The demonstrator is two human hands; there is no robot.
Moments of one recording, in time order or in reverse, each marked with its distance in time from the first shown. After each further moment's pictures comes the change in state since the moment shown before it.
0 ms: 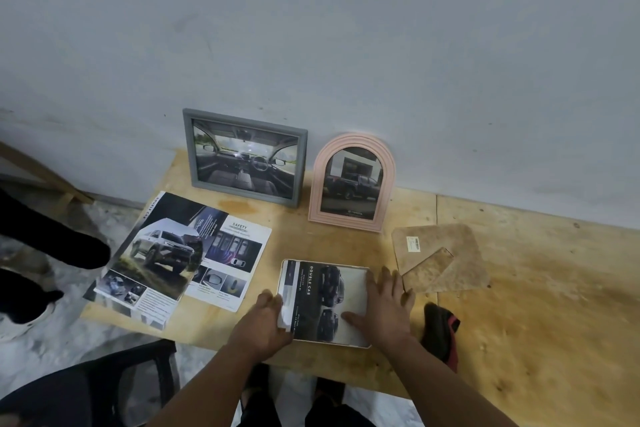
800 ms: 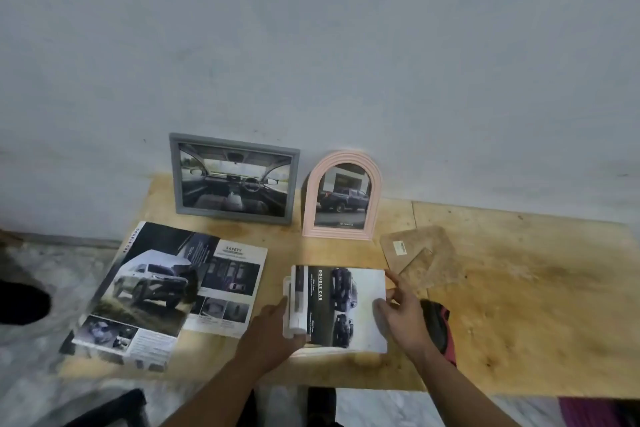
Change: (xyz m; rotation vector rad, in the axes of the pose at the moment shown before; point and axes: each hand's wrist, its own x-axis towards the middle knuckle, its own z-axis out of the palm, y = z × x) left_hand 0.019 -0.033 -0.015 -0.144 -0.065 0.109; right_hand -0.067 -0.034 -0.049 1.066 0.310 0.159
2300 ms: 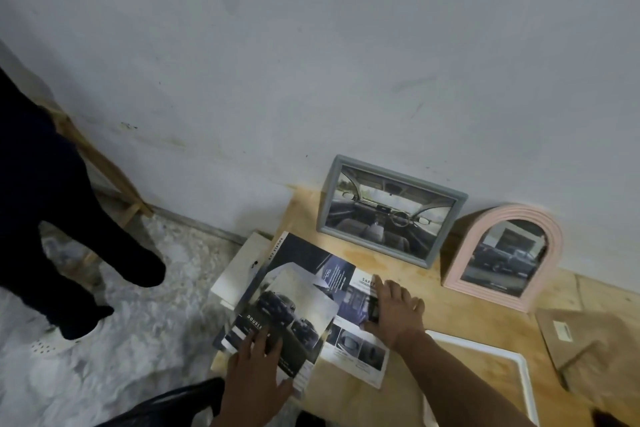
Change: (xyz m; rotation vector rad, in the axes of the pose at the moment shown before) left_hand -0.066 -0.230 -0.133 0.318 0.105 -0.235; right_hand 0.067 -0.081 0.304 -1.263 -0.369 -0.298
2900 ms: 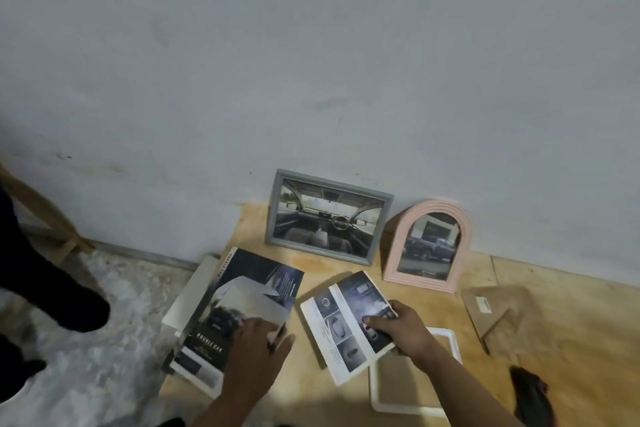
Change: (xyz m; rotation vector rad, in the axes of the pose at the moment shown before) left_hand 0.019 0.073 -0.013 -0.517 0.333 0.108; right_hand -0.096 0.090 -0.047 1.234 -0.002 0.237
